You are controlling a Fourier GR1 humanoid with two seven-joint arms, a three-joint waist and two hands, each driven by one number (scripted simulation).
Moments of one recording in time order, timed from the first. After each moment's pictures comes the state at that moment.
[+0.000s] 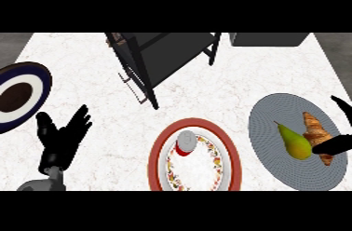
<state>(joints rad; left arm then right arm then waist) -0.03 0.21 0.03 -1.37 0.18 0.03 0.29 -0.18 -0.54 -0.14 -1.21 0.54 0.21 0.37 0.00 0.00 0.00</state>
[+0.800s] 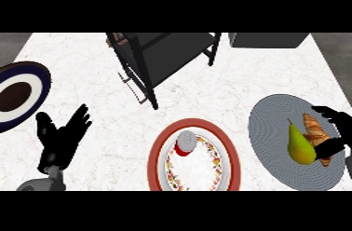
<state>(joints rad) -0.04 0.20 0.06 -1.36 0.14 0.00 0.28 -0.25 -0.50 -0.14 -0.95 0.65 0.13 0.12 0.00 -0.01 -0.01</state>
